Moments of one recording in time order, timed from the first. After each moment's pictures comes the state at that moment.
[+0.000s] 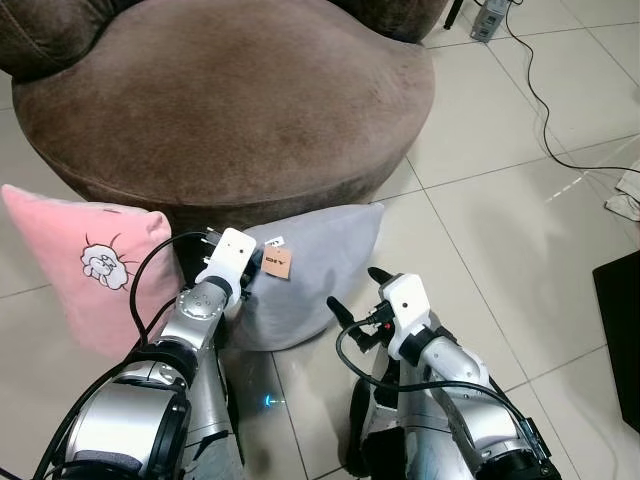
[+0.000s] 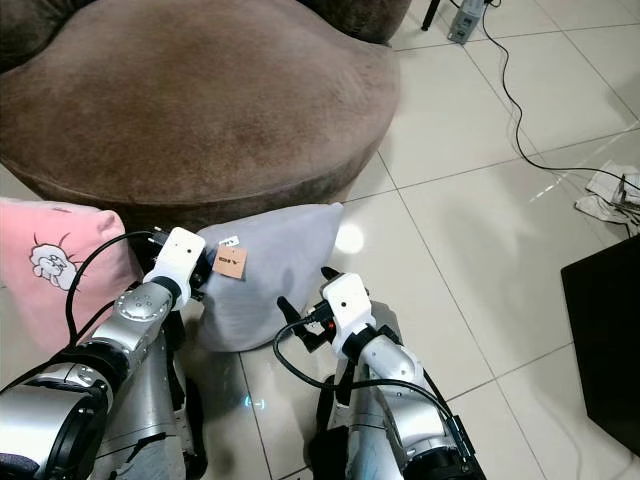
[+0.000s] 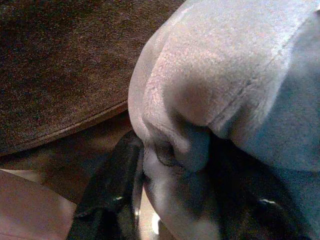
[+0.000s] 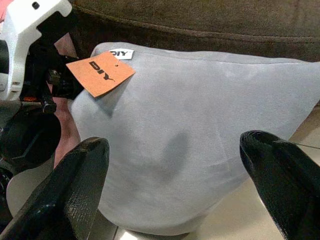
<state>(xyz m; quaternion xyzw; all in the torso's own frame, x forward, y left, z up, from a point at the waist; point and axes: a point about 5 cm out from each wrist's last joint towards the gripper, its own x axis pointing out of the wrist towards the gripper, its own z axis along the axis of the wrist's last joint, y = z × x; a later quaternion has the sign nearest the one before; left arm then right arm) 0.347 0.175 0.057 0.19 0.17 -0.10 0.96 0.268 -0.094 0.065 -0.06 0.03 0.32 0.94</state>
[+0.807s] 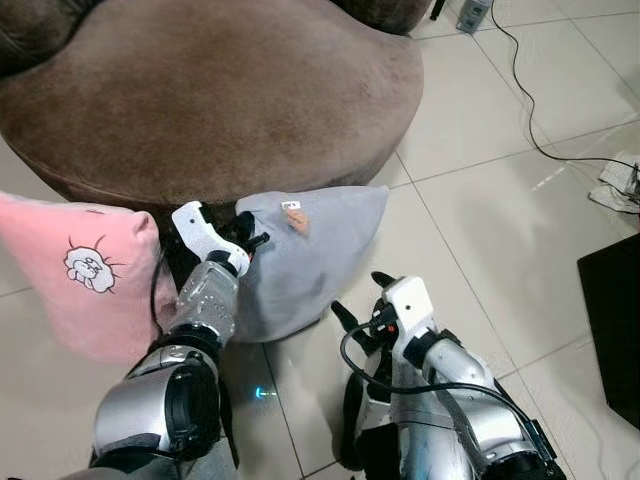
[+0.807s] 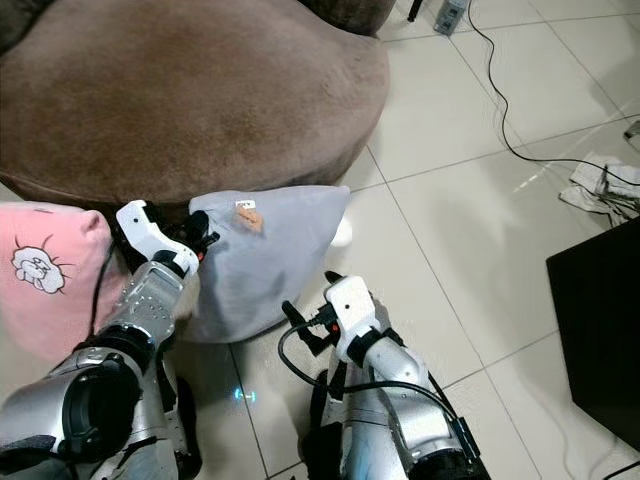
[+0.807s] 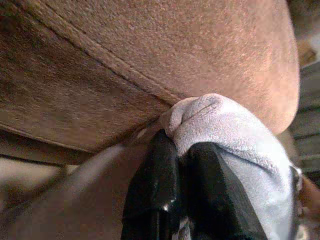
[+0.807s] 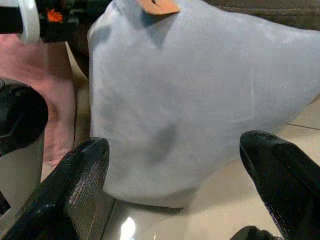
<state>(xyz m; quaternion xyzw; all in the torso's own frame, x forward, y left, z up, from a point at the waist) 0.366 0.160 0.093 -0.33 0.04 -0.05 0.94 0.266 -0.100 0.060 -0.07 0.05 0.32 0.94</state>
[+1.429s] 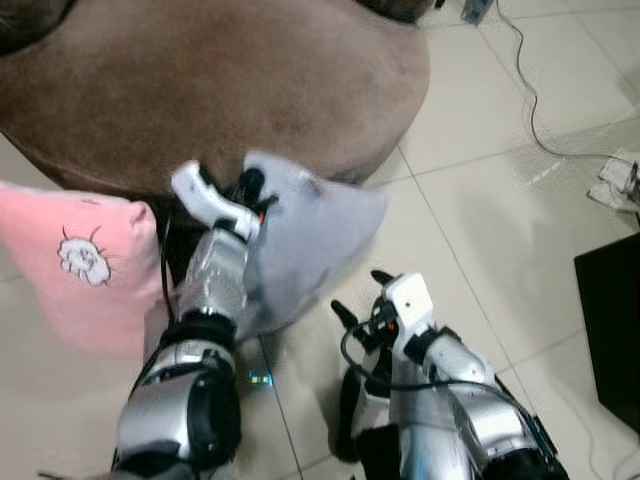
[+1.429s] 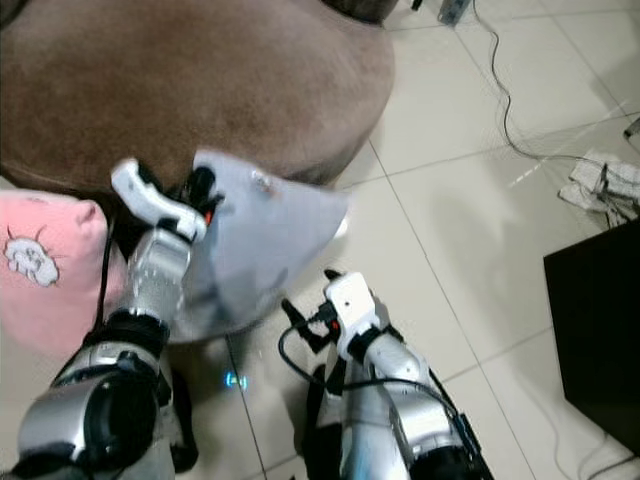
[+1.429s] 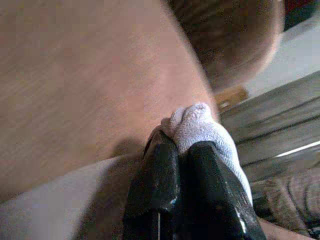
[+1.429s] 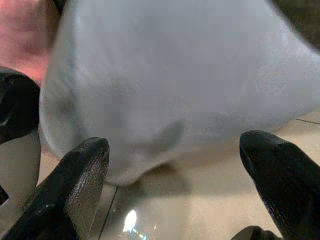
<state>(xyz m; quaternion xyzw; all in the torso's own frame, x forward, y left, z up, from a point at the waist) 0.380 0.141 0.159 -0.34 -0.09 -0.14 0.92 0.269 -0.100 0.062 -0.07 0.05 0.33 0.94</state>
